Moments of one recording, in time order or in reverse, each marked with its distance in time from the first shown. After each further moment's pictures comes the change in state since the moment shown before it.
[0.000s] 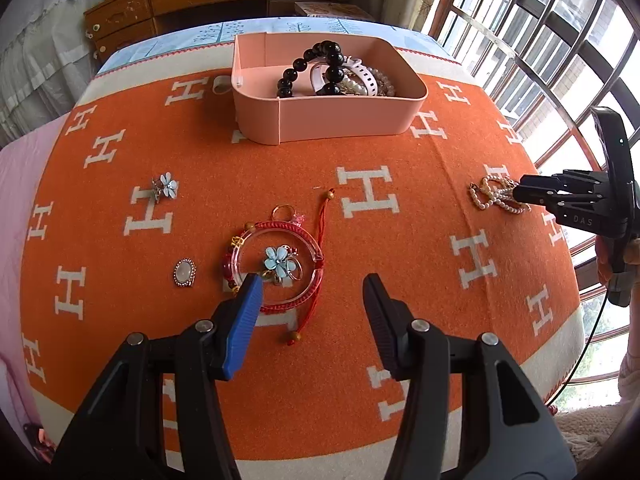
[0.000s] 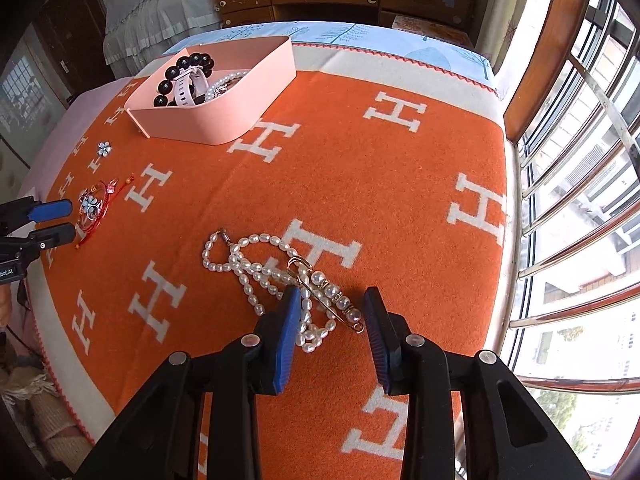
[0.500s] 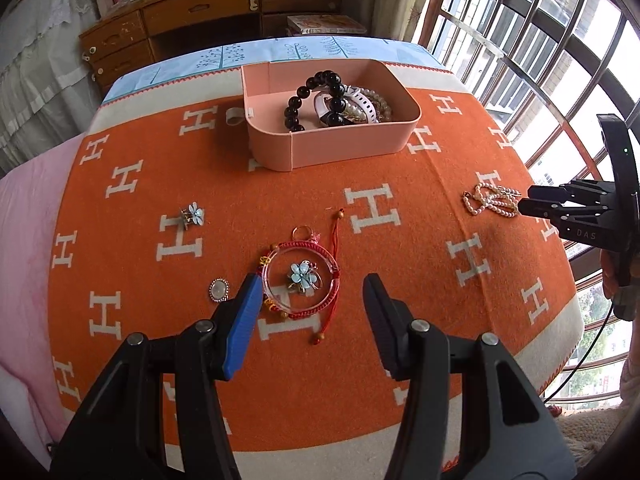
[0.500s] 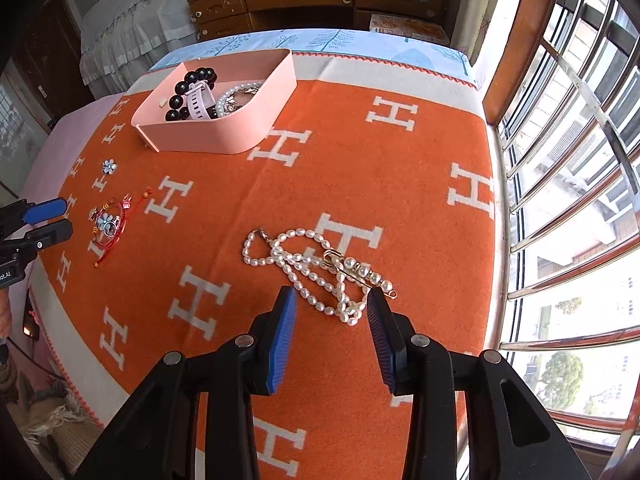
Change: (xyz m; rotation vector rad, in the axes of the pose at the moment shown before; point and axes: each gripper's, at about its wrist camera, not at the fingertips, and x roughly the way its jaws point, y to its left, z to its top) left arm -0.031 0.006 0.006 0.071 -0.032 0.017; right arm -0.033 0.028 -0.013 0.088 -0.001 -0.055
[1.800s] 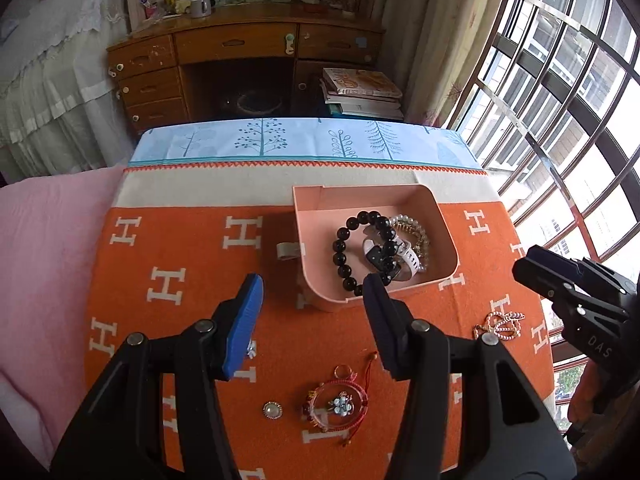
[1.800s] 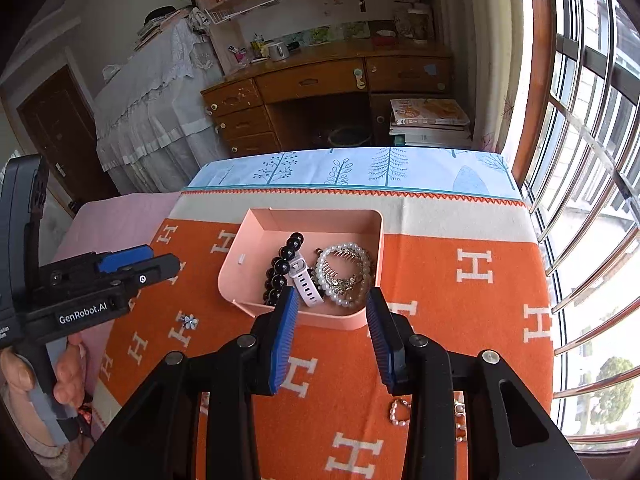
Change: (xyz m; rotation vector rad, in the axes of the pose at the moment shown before) left arm -0.036 0.059 0.121 -0.114 -0.124 0.029; right arm -0.057 0.095 0.123 0.132 -0.287 0.090
